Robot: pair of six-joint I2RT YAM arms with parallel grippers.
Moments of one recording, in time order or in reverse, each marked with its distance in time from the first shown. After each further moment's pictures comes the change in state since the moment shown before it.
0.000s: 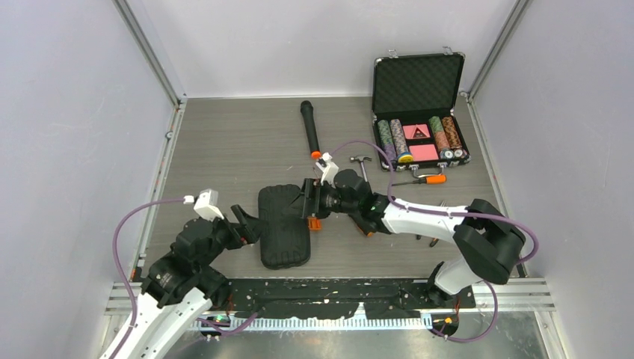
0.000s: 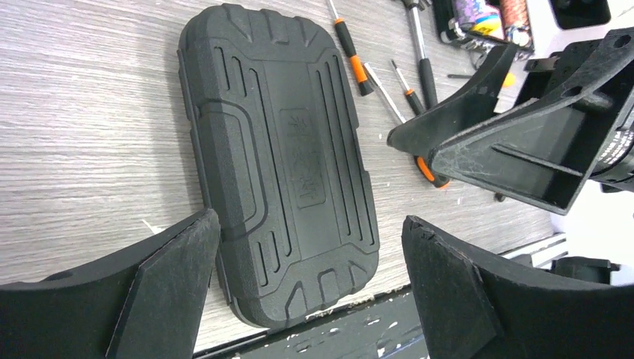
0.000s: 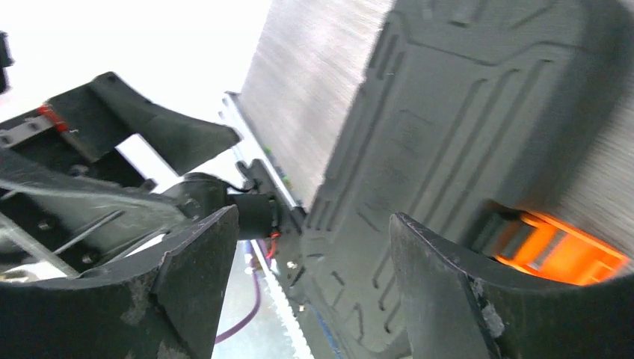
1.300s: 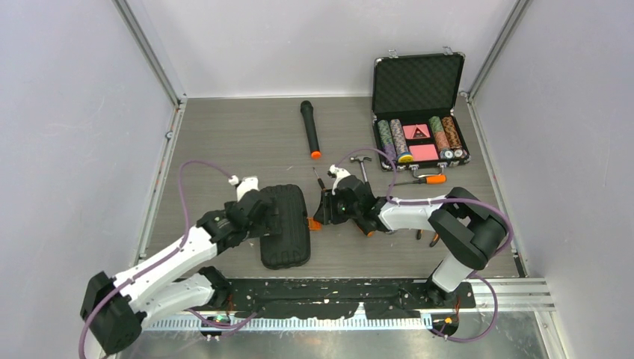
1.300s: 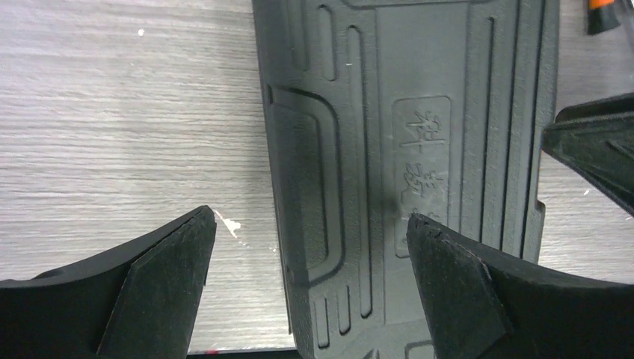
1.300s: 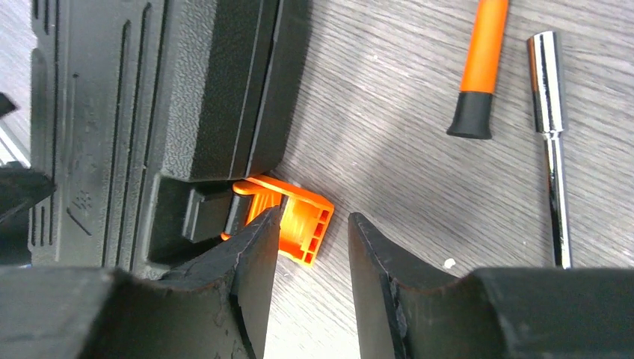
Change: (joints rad) left arm -0.190 0.763 0.164 0.010 -0.287 0.024; right arm -0.092 0.125 -0.085 -0.152 0.182 -0.316
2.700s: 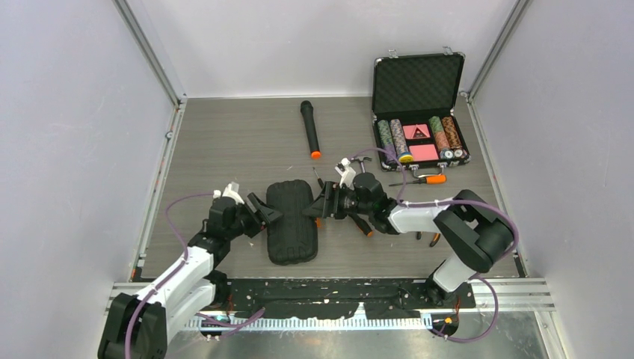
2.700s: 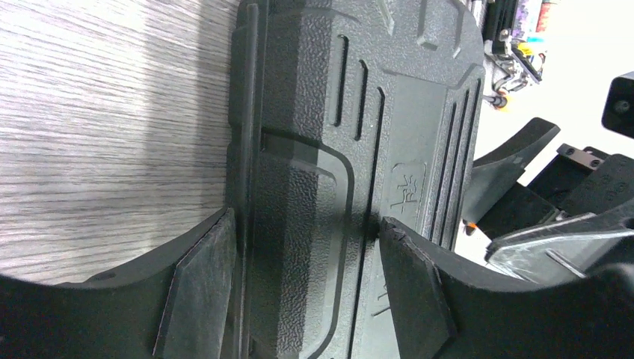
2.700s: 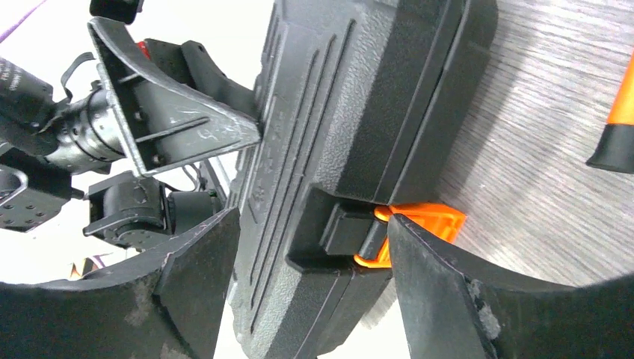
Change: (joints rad) left arm 0.475 -0.116 -0.471 0.785 0.678 -0.202; right arm -0.076 -0.020 -0.113 0.385 -0.301 0.257
